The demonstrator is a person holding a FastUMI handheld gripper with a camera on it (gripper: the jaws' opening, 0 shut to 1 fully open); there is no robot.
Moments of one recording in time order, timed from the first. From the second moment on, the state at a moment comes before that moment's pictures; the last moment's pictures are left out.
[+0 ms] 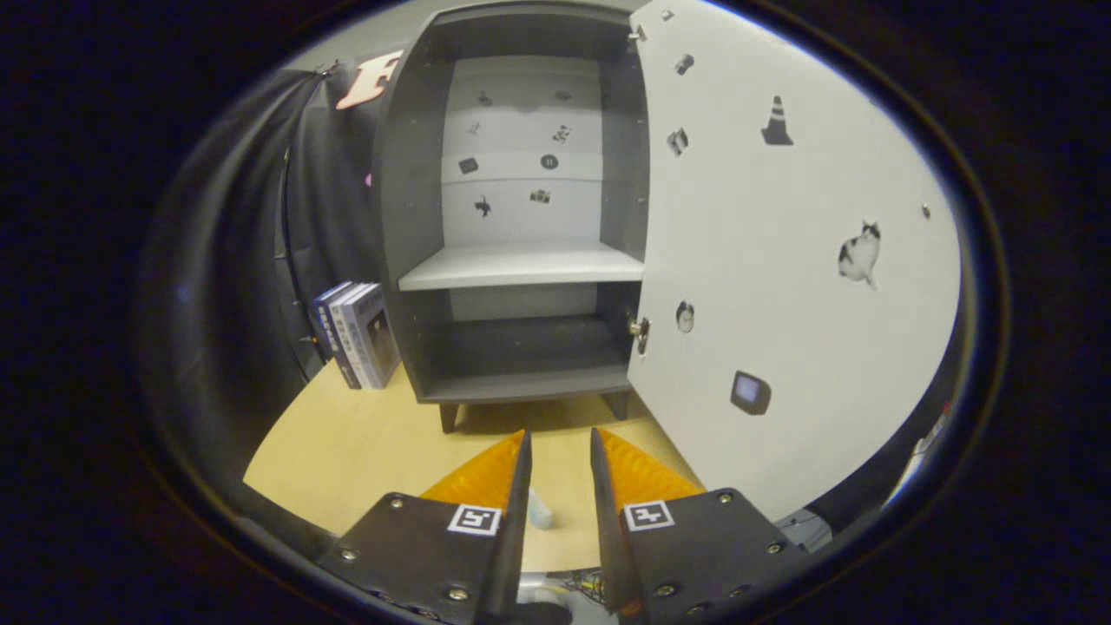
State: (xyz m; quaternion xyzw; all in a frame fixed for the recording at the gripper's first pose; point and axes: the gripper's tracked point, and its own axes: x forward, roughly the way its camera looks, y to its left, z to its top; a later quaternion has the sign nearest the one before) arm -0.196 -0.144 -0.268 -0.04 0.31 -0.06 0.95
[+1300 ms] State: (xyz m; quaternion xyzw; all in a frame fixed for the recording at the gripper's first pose) arm -0.211 -0.148 -0.510 -0.05 0.56 0.06 0.82
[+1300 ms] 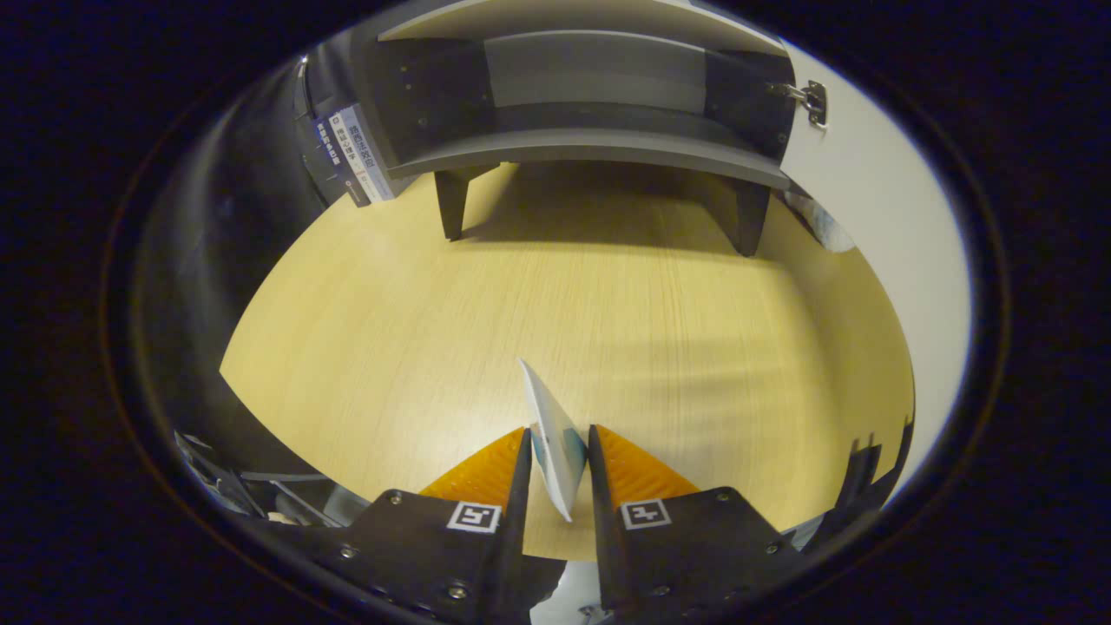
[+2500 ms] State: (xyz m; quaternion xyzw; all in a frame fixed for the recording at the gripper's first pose) arm -0.080 -0.143 -0.259 -0.04 0.41 0.03 0.91
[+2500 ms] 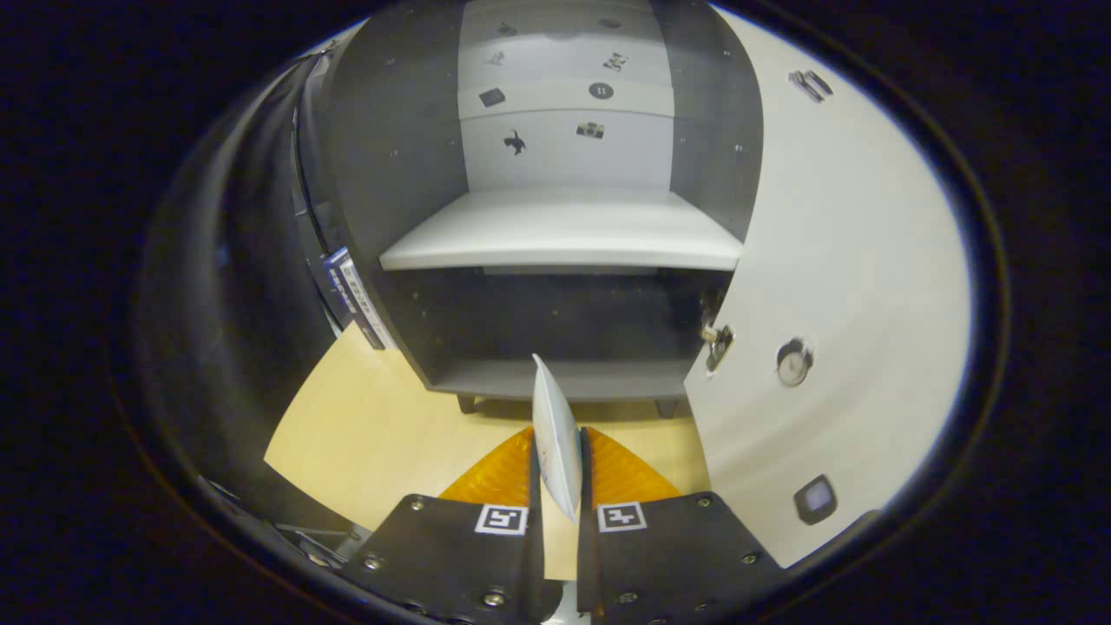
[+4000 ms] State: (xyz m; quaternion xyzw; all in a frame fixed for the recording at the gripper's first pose) arm 0.116 -0.138 -0.223 0.00 0.46 0.01 0.89
